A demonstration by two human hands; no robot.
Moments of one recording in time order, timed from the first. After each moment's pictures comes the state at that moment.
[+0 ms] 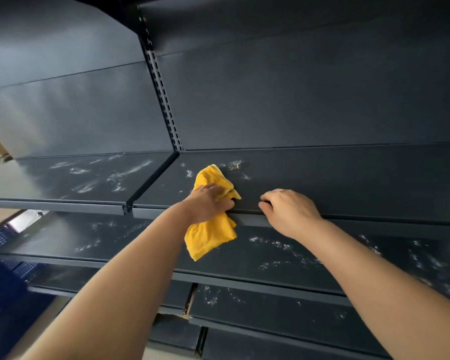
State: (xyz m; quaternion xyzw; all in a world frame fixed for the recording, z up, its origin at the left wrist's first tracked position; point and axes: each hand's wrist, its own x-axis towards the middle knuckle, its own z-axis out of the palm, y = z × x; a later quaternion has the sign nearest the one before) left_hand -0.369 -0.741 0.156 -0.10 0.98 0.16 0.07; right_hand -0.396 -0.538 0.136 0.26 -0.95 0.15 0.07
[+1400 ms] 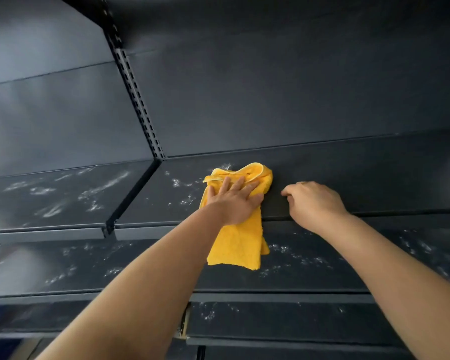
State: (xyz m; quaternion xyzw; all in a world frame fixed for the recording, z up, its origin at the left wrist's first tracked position) left_hand -0.429 -0.709 0.133 0.03 0.99 0.05 0.09; right_hand -0.416 -0.529 0.142 0.11 -0.99 0.09 0.06
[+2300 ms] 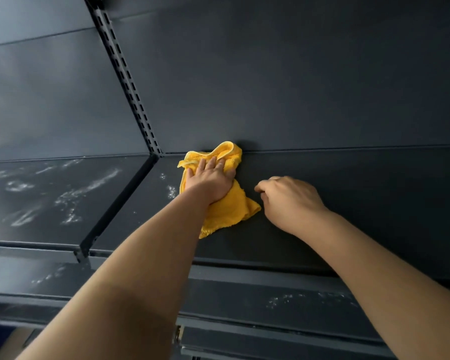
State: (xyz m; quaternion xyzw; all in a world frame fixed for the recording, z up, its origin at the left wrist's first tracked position) left_hand -0.553 -0.785 0.126 -0.11 0.99 0.07 0.05; right_hand -0.500 -0.601 0.152 0.22 -0.97 0.09 0.02
